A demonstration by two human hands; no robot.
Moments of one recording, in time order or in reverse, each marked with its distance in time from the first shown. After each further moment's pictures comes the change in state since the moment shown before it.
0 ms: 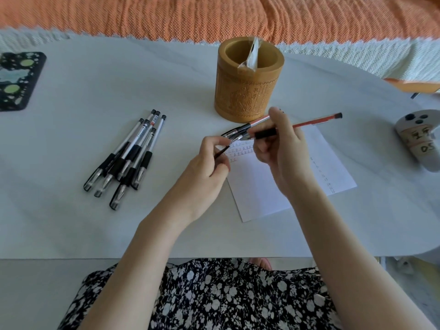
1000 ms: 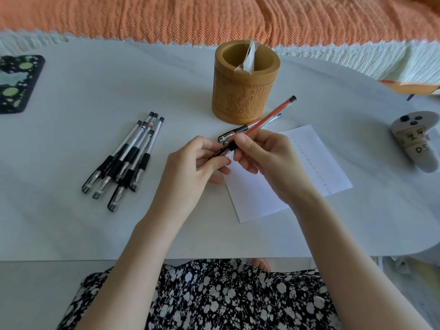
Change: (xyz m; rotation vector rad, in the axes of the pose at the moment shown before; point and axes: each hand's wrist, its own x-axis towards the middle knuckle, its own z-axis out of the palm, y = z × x) left_hand 0.000 0.001 -0.003 -0.229 0.196 0.094; right_hand -0.012 0.002 -0.005 -0.199 -0.273 -0.026
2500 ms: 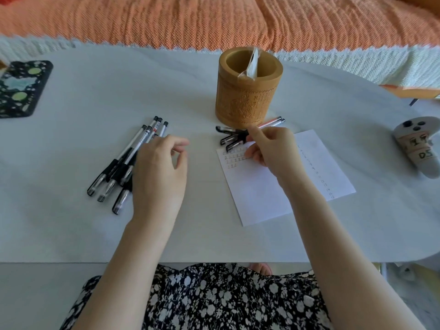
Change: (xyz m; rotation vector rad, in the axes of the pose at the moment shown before) left_hand 0.002 -0.010 -0.028 0.690 0.403 0.107; right_hand 0.036 0.006 -0.004 -0.390 0.350 0.221
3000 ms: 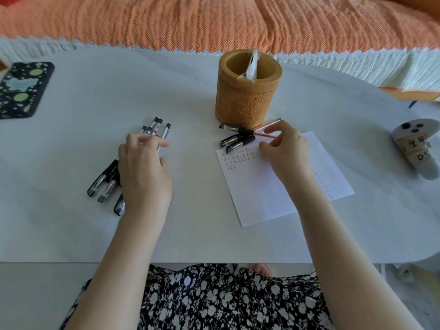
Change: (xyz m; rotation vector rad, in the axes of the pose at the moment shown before) left_hand 0.009 -0.016 -0.002 0.215 -0.004 -0.149; right_hand 0.003 0.013 -0.016 -0.336 0.145 -0.173
